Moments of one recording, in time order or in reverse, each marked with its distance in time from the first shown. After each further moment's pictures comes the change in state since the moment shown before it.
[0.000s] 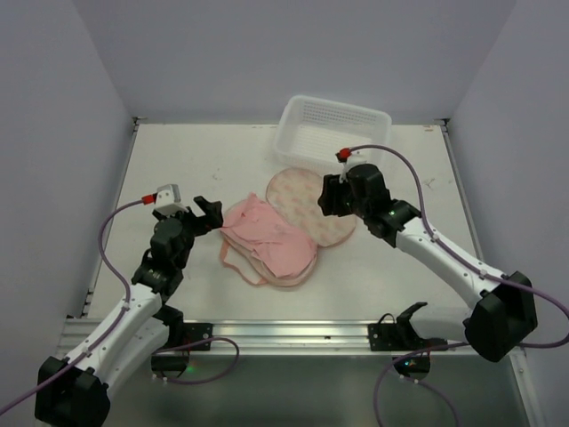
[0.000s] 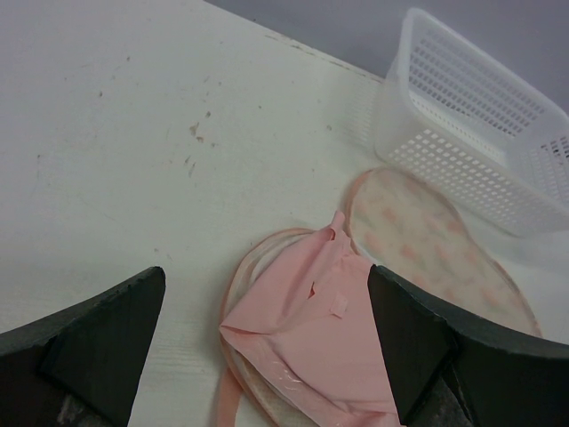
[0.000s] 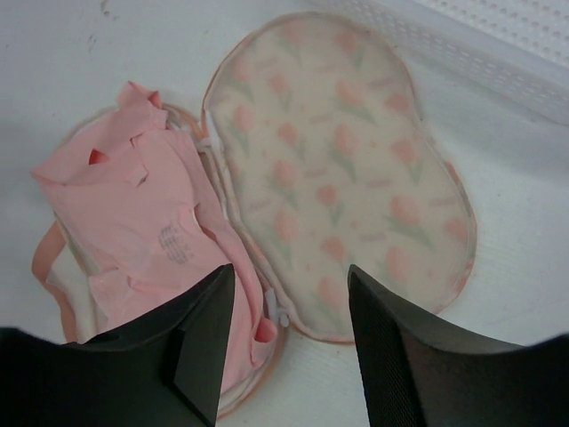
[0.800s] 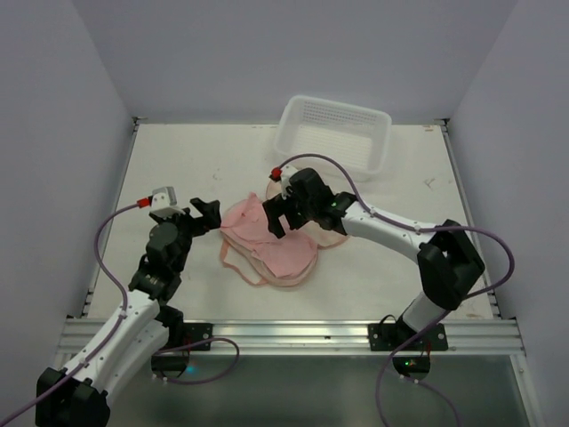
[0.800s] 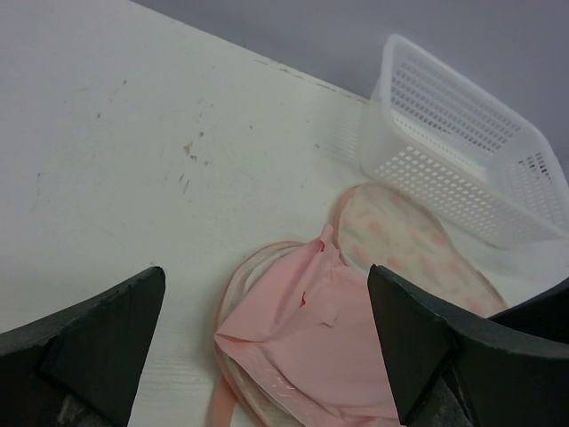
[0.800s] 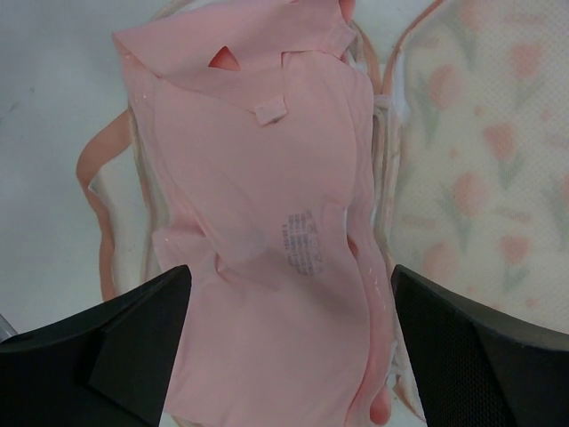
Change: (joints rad) left arm 0.000 -0.069 -0.018 0.012 0.000 0.007; right arm 0.215 0.368 0.174 0.023 -0.161 -0.129
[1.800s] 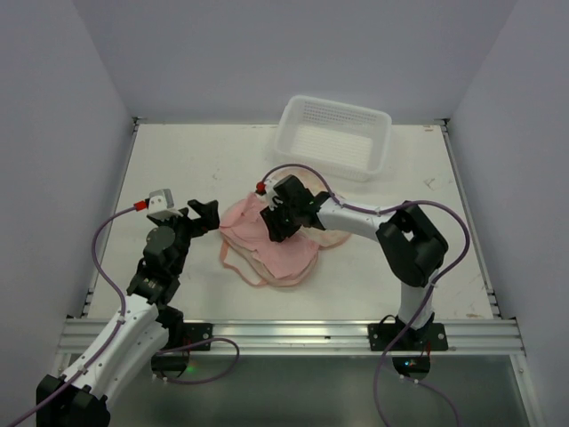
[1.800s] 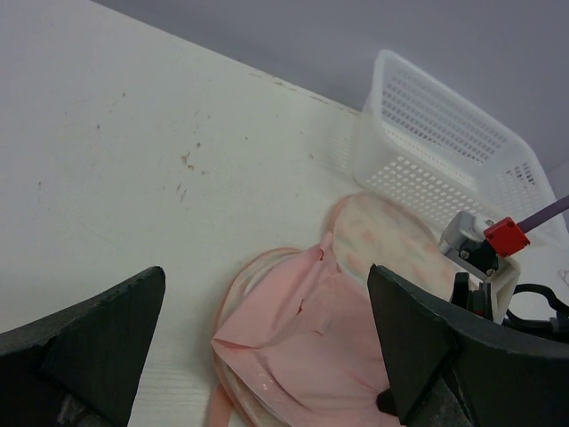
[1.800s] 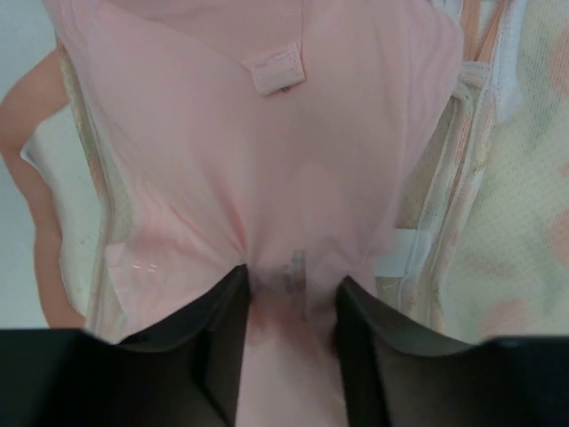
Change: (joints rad) left arm 0.000 -0.053 -0.014 0.001 -0.004 0.000; right arm 0.008 0.282 0.117 -0.032 -0.110 -0.100
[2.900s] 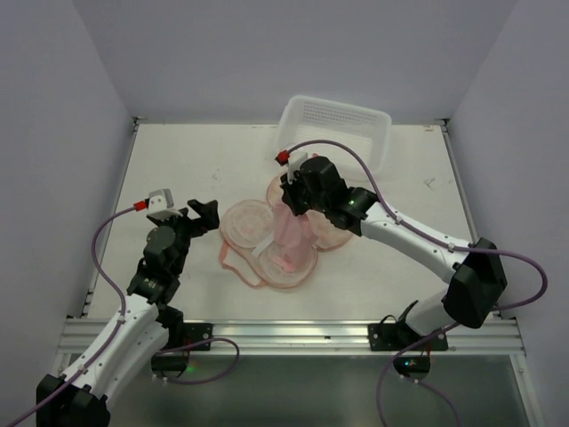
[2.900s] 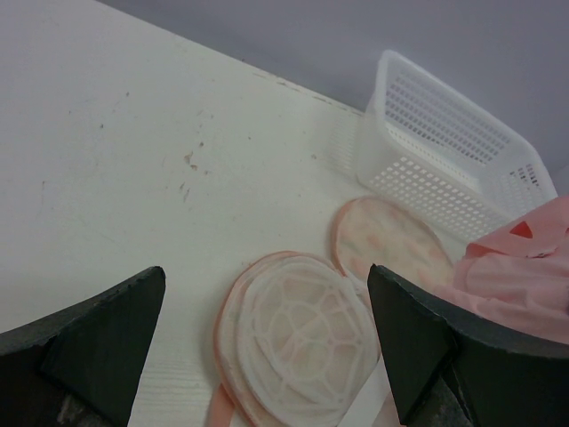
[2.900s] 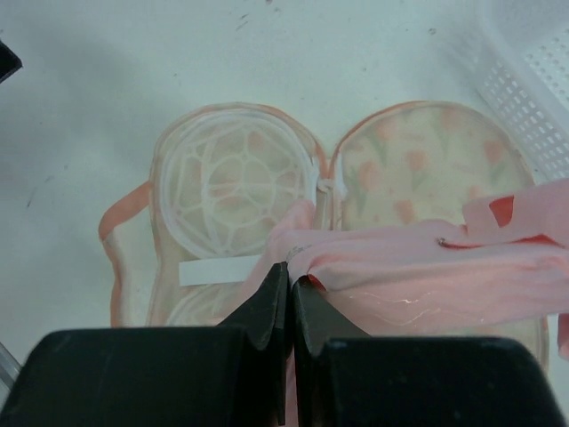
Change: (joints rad) left arm 0.000 0.003 0.000 0.000 -0.007 0.000; right arm 0.015 -0.406 -0.027 0.003 0.229 0.018
